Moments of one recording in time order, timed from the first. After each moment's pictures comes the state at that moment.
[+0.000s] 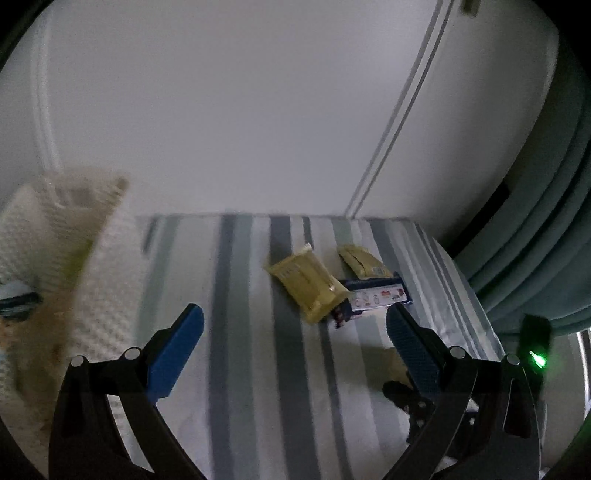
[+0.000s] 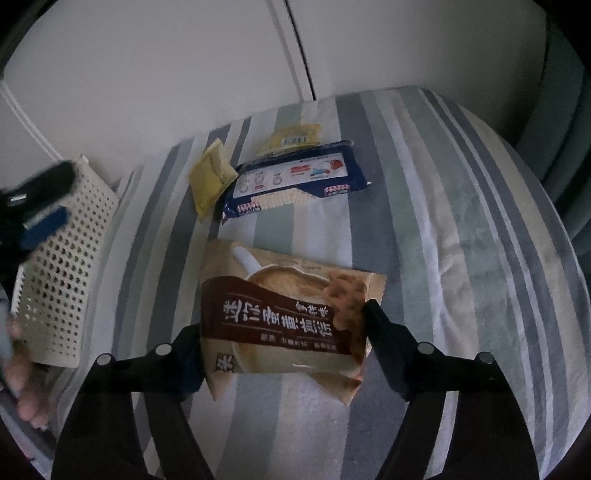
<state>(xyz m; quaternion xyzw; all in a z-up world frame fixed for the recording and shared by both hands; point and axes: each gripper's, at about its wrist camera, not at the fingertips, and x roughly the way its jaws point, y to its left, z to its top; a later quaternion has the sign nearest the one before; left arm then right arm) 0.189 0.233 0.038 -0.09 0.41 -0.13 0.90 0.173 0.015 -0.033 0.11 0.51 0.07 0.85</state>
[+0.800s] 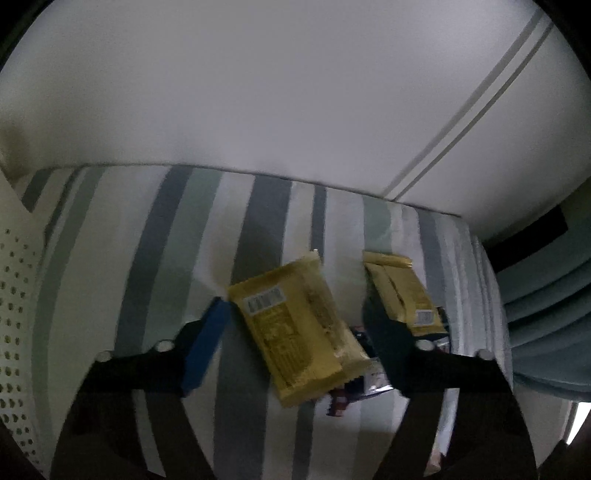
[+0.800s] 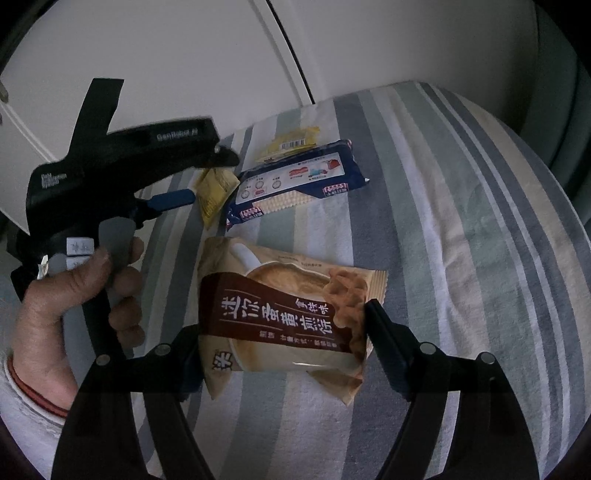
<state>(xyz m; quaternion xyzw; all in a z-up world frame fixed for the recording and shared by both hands) 0.273 0.184 -0.035 -0.13 0.50 -0.07 0.85 0.179 0.002 -0.037 0.15 0.50 0.09 0.85</state>
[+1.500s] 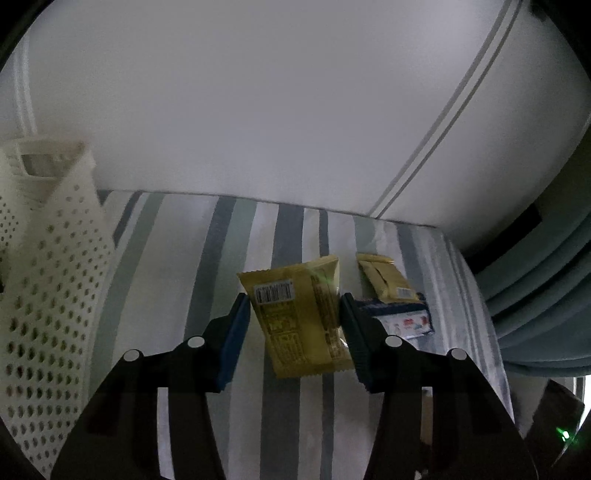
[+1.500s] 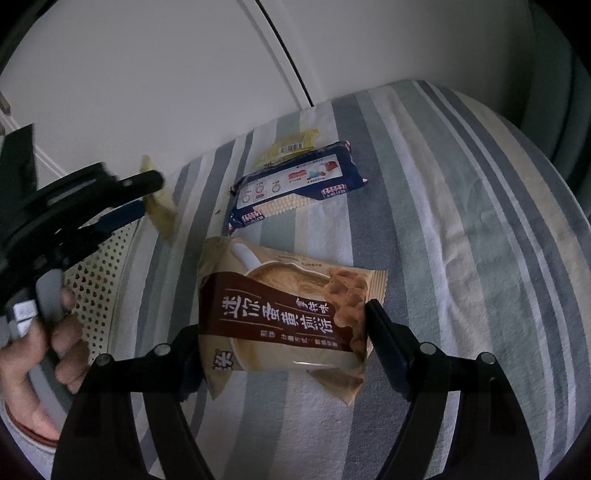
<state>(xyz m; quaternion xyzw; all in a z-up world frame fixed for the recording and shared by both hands) 0.229 0.229 0.008 -0.13 0.44 -0.09 0.88 0.180 -0.005 -0.038 0.17 0.49 0.09 0.85</state>
